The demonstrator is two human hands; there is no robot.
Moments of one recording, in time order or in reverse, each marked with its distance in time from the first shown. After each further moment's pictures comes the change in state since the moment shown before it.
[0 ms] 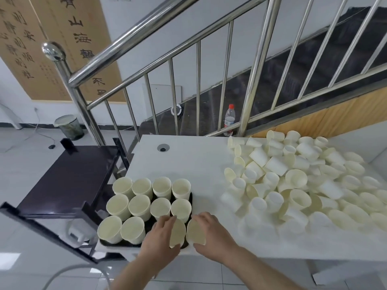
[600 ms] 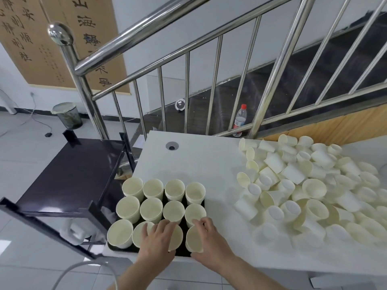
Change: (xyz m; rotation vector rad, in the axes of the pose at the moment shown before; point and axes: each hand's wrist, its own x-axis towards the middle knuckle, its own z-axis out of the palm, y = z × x) left_hand 0.015 -0.075 0.010 0.254 0.069 0.102; right_hand 0.046 -0.025 0.046 -0.072 -0.052 0.091
